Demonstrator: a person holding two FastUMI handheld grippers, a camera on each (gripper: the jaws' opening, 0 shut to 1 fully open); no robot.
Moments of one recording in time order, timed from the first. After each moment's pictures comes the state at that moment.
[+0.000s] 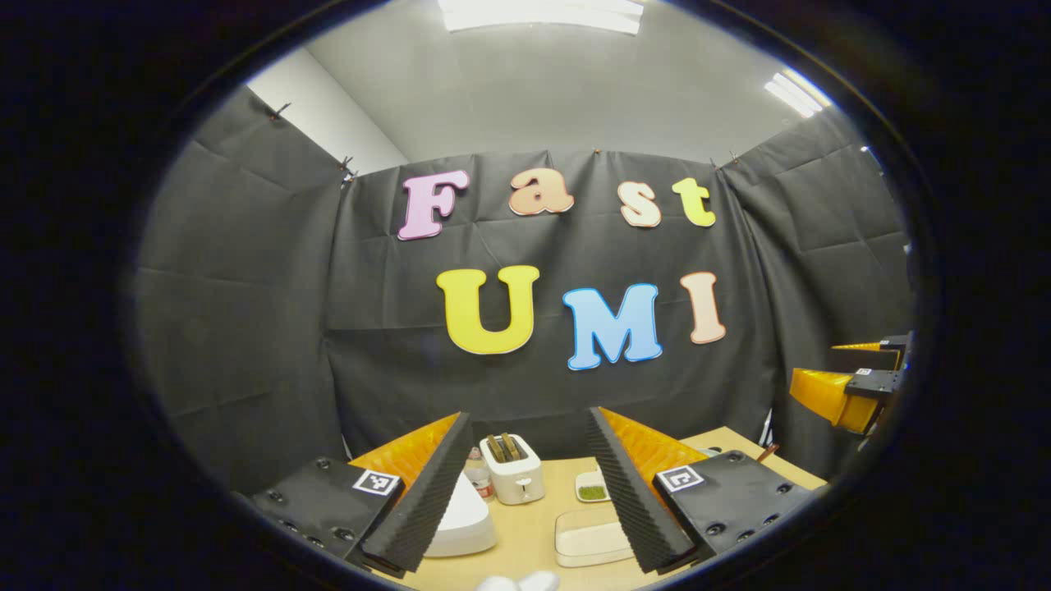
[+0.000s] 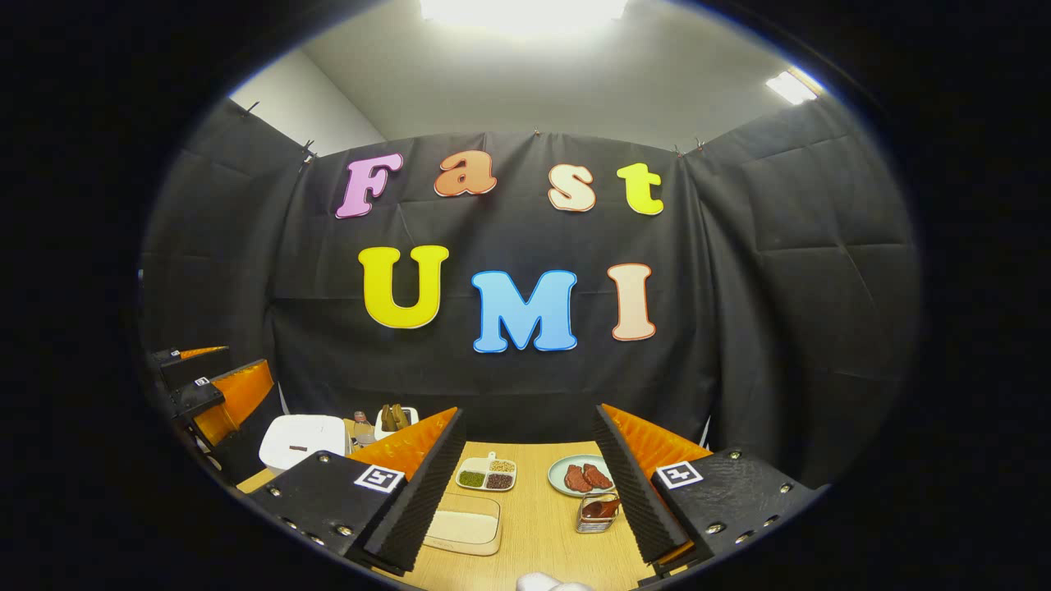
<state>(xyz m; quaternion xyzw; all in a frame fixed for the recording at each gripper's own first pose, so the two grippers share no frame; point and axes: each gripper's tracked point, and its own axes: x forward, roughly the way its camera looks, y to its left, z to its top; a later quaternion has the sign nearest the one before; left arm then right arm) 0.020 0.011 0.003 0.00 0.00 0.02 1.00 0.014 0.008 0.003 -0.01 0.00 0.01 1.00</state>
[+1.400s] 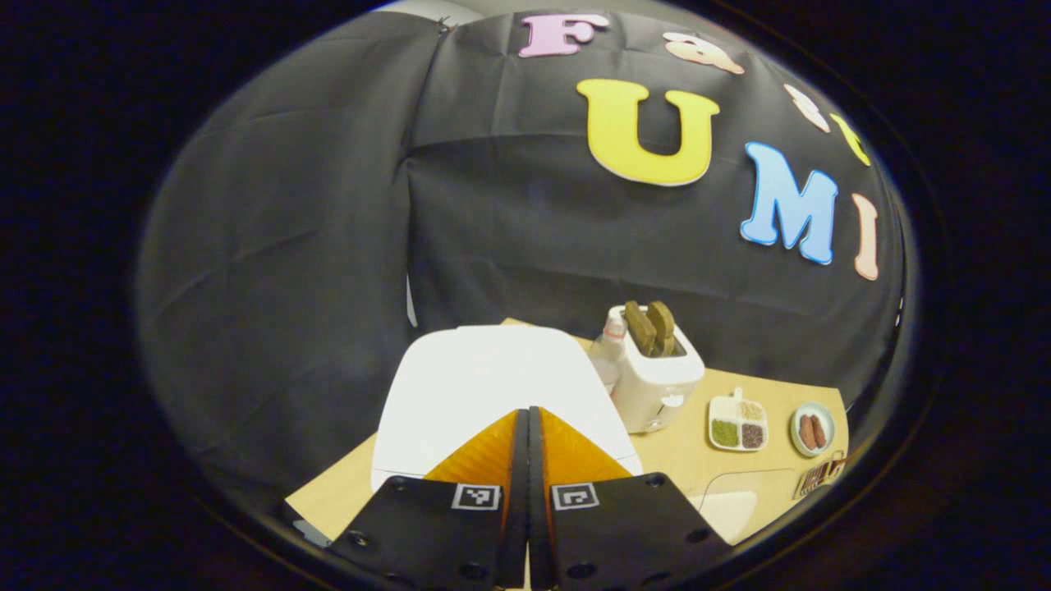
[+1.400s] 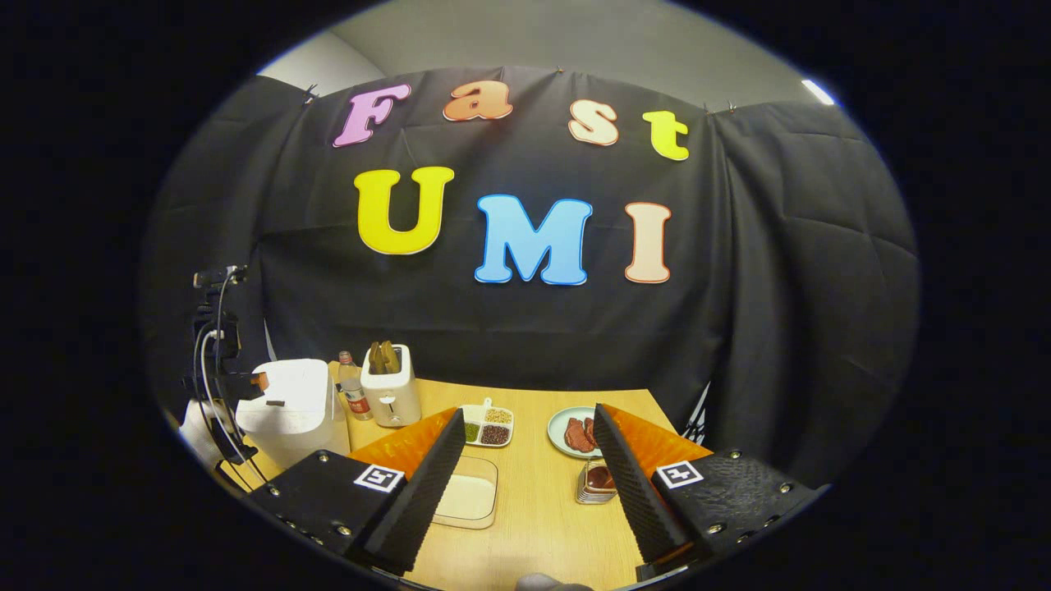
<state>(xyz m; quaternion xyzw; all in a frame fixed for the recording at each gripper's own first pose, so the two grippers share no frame) 0.173 0.205 -0.292 -0.10 0.29 0.19 0.93 0.061 0.033 -0.068 -0.06 0.13 0.00 0.99</state>
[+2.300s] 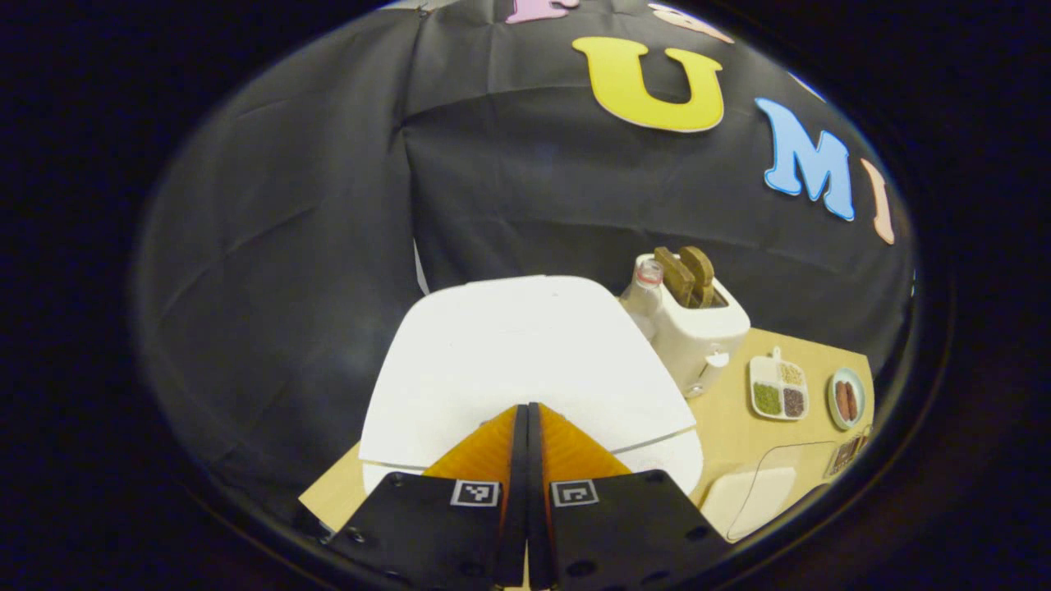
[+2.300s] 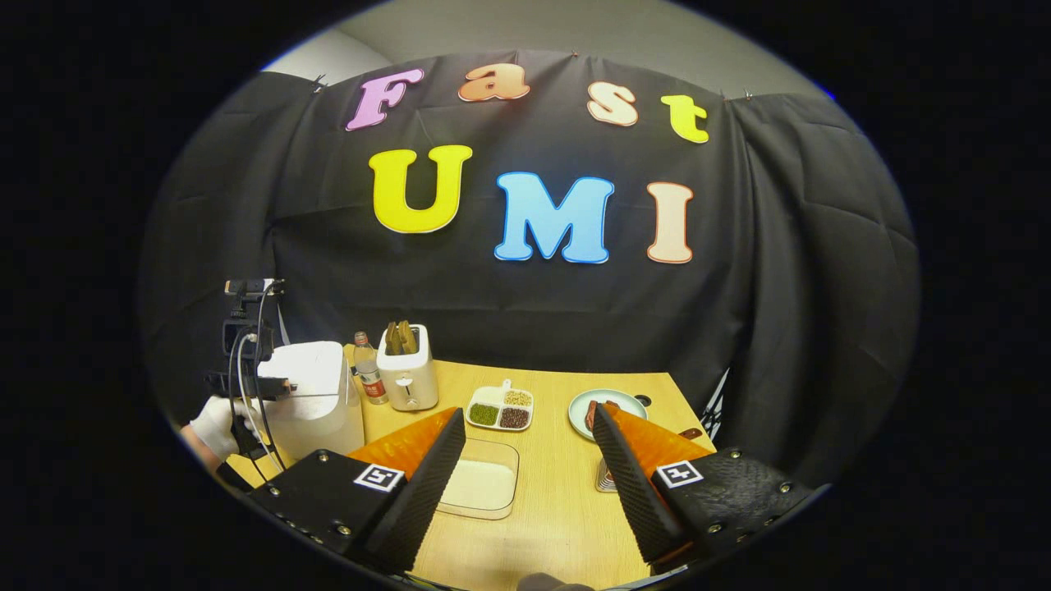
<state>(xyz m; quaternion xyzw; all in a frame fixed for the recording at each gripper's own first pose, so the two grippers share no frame) 0.182 0.225 -0.305 -0.05 0.30 0.21 0.93 0.063 0.053 -0.087 -0.05 0.14 0.03 0.99</state>
